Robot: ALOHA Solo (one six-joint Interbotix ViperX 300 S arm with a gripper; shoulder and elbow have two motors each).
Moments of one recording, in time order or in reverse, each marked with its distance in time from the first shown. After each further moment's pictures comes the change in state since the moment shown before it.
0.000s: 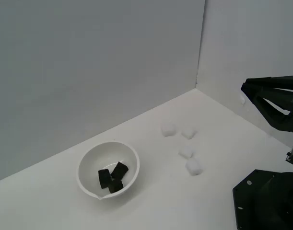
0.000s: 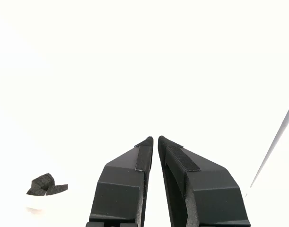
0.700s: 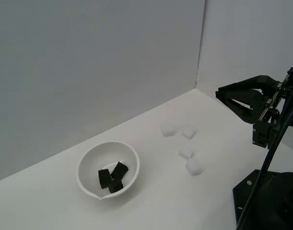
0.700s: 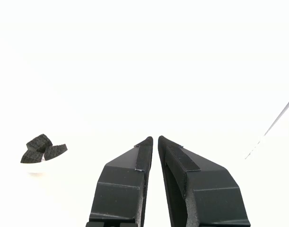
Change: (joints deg) arm 4.0 -21.0 -21.1 -3.0 -3.0 -0.8 1.3 0.0
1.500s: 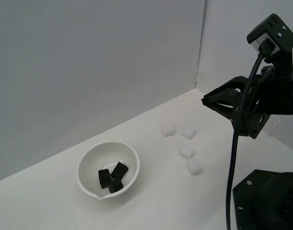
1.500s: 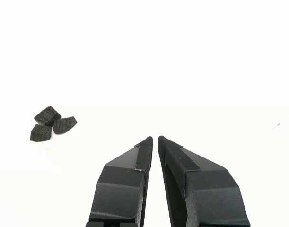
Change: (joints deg) arm 0.0 -16.3 -16.3 -5.4 -5.3 -0.3 4.0 0.0
